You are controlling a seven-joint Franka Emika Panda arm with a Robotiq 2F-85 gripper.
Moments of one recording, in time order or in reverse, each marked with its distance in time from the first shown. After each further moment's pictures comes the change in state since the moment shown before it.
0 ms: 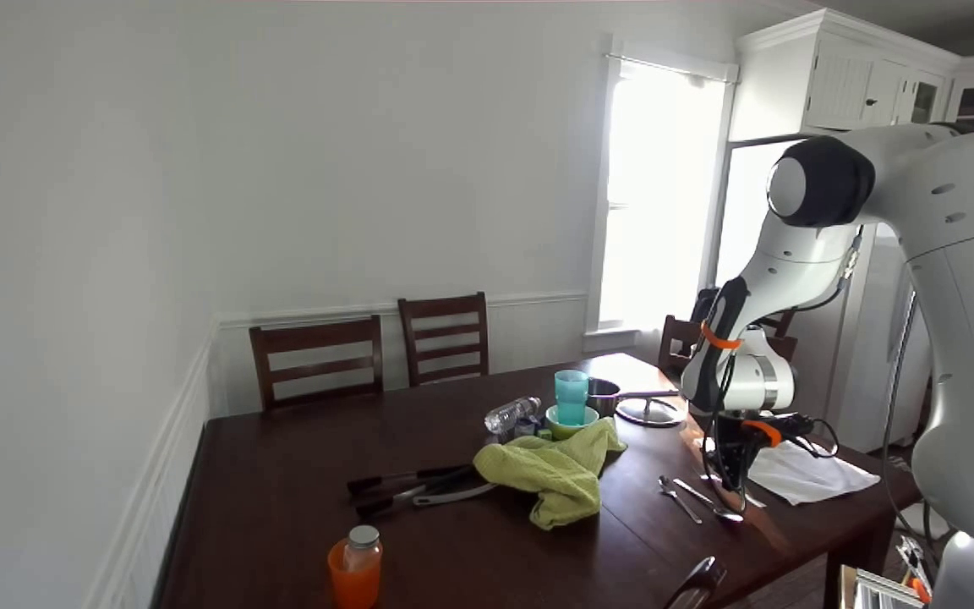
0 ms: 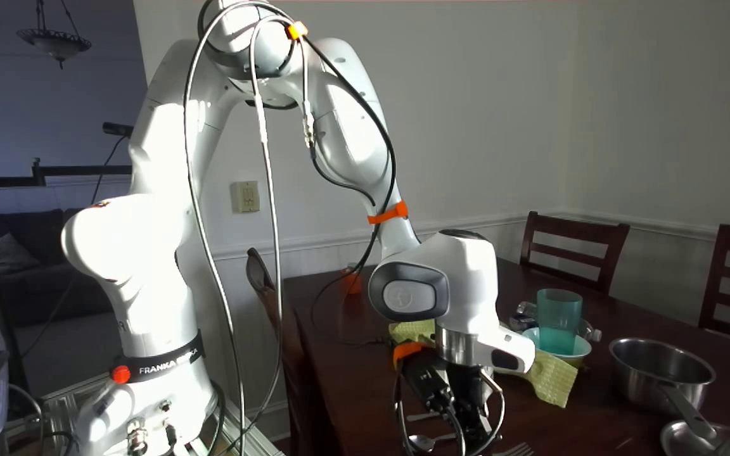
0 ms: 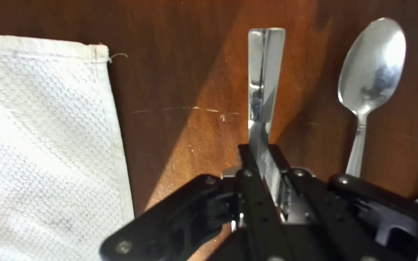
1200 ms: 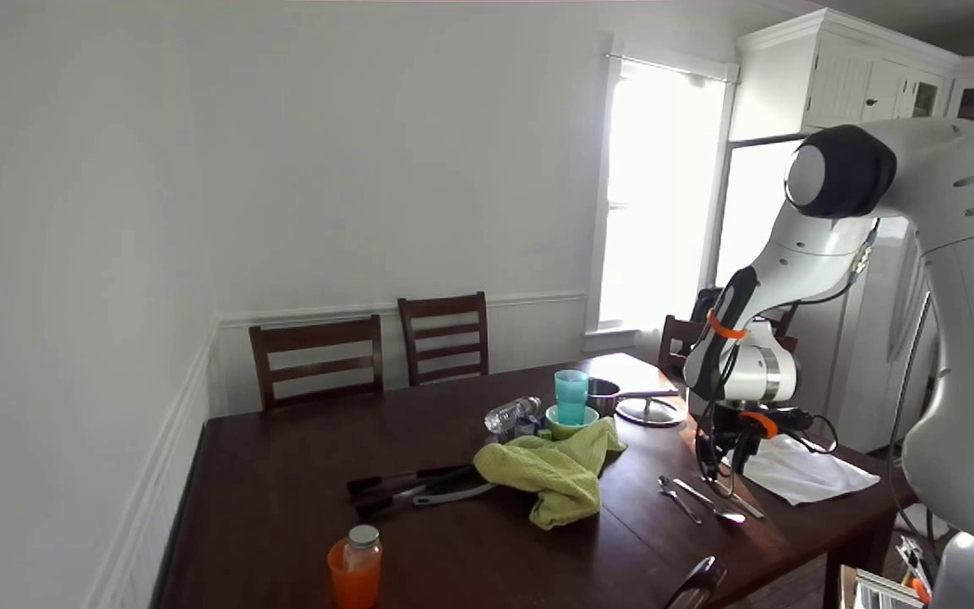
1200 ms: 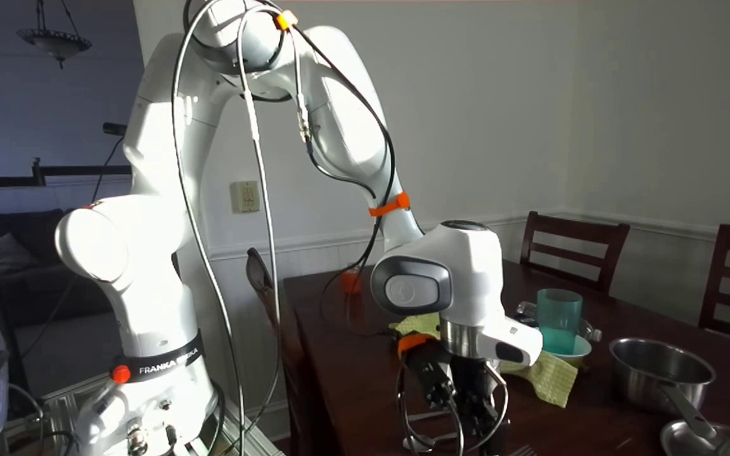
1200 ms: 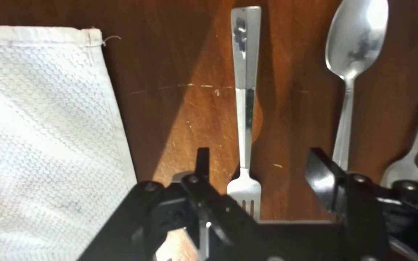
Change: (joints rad) arm -0.105 -0.043 0.092 0.007 0.000 -0.009 0.040
